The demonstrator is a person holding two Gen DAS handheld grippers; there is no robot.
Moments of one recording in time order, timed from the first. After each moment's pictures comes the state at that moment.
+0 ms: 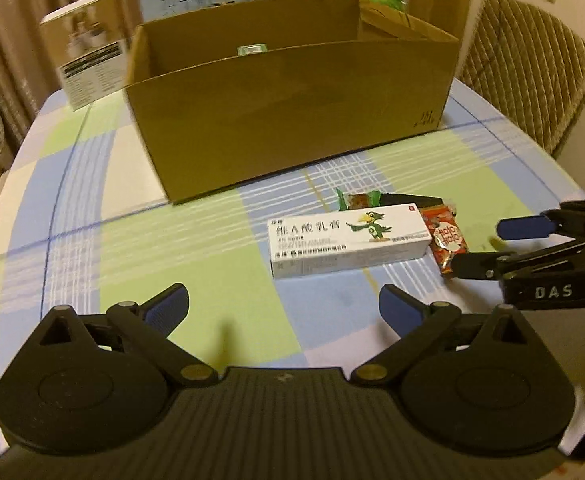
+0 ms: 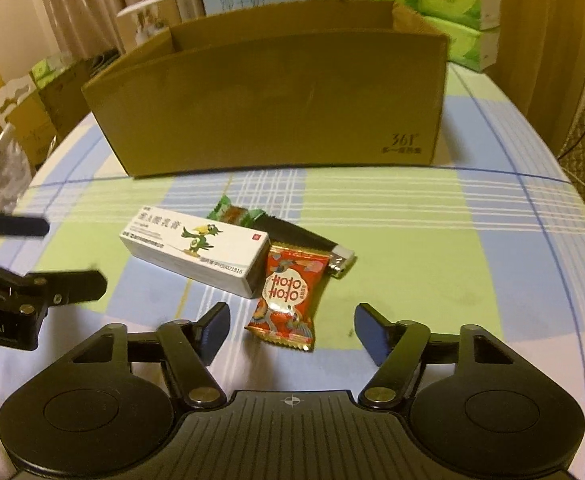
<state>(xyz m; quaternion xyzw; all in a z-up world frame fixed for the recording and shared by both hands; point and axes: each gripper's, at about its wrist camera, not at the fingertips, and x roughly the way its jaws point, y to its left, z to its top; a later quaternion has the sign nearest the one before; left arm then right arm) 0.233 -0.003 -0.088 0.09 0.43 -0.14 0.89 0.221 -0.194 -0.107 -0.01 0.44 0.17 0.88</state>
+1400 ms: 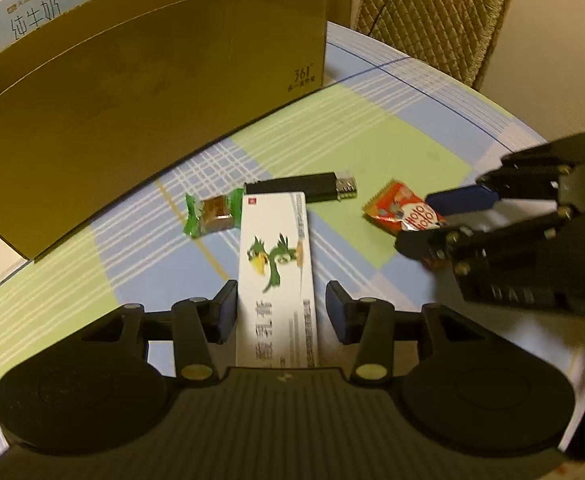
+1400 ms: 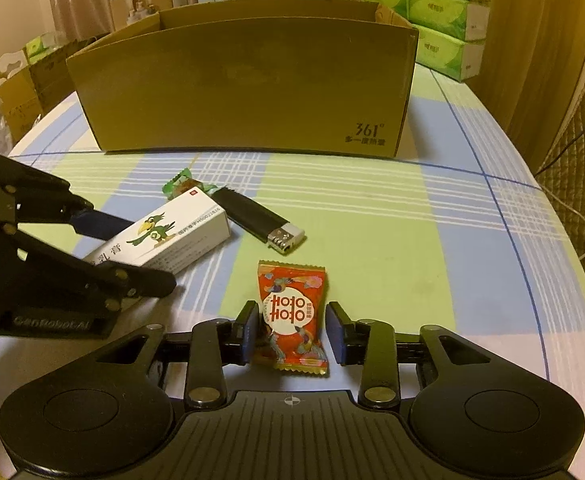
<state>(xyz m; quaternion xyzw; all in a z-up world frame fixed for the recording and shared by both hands) 0.252 -0.078 -0.127 0.16 0.44 -0.27 0.84 0.204 -0.218 -0.116 -0.06 0.42 0.15 0.89</state>
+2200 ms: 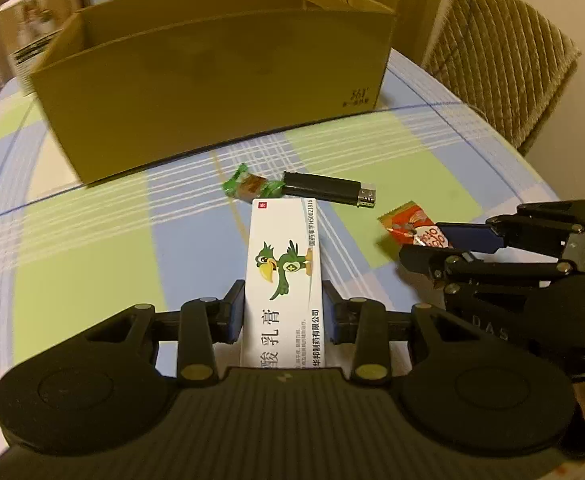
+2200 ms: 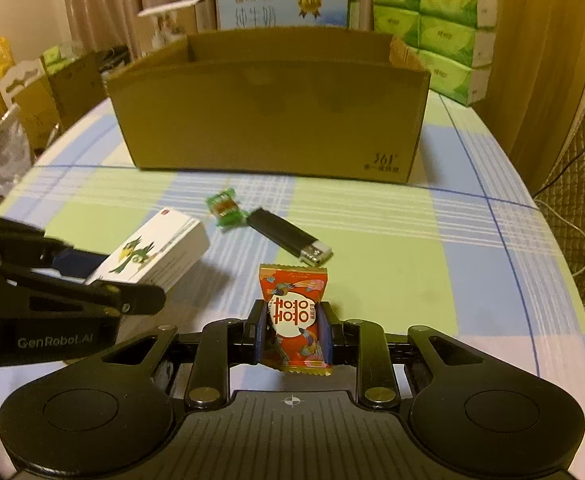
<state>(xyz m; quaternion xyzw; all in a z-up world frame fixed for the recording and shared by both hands) 0.210 -0.065 -0.100 0.06 0.45 -0.15 0.88 0.175 -0.209 -0.082 -0.05 0.40 0.17 0.90</state>
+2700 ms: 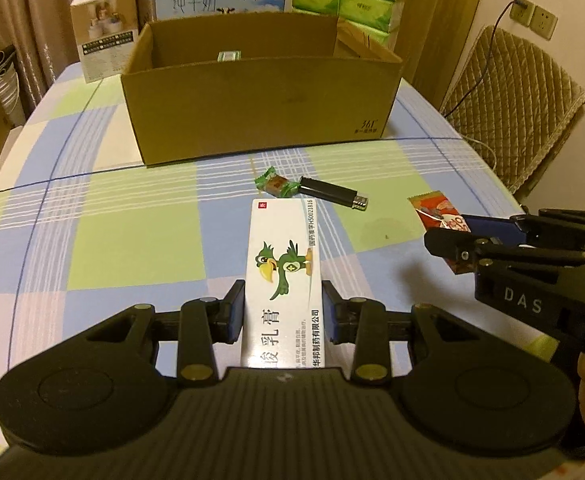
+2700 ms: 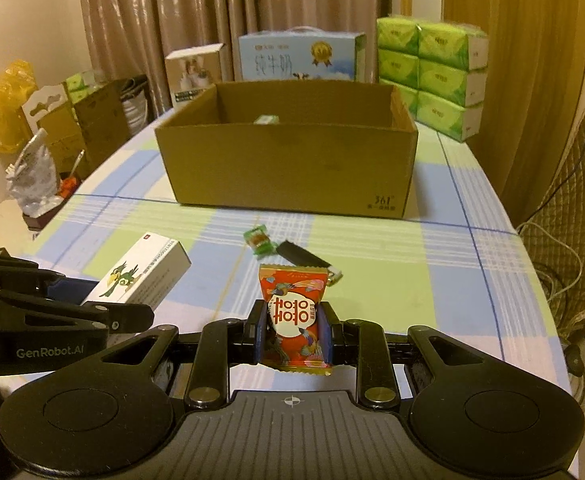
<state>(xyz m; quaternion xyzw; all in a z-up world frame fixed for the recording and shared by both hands) 0.142 -0.050 -0.044 0.01 0.44 -0.10 0.89 0.120 -0.212 -0.020 -0.04 0.37 0.19 0.91</state>
